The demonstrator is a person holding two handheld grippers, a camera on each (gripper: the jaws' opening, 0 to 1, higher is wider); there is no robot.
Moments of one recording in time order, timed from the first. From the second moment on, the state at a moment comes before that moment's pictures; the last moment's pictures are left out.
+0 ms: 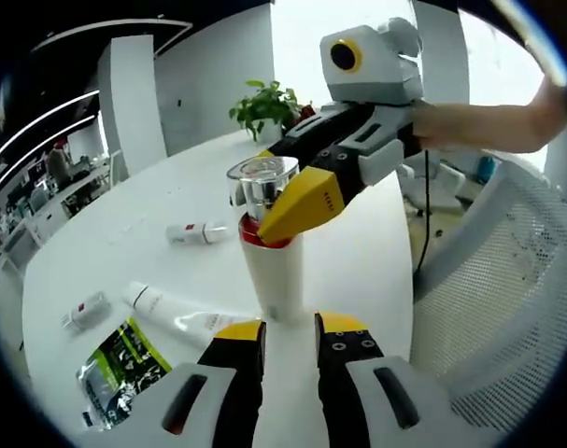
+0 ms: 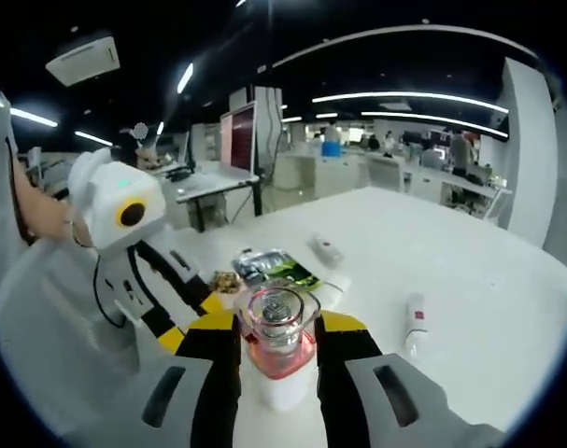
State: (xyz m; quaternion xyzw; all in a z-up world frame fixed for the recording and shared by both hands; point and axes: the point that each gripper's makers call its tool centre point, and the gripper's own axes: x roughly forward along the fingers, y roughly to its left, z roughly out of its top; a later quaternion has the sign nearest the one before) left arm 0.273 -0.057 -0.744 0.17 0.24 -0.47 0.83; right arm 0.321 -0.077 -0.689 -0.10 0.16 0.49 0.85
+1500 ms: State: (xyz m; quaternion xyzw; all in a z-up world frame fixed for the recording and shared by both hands) left arm 0.278 -0.051 -0.743 0.17 0.25 -0.46 0.84; right arm 0.369 -0.093 -0.690 -0.11 0.17 0.50 0.84
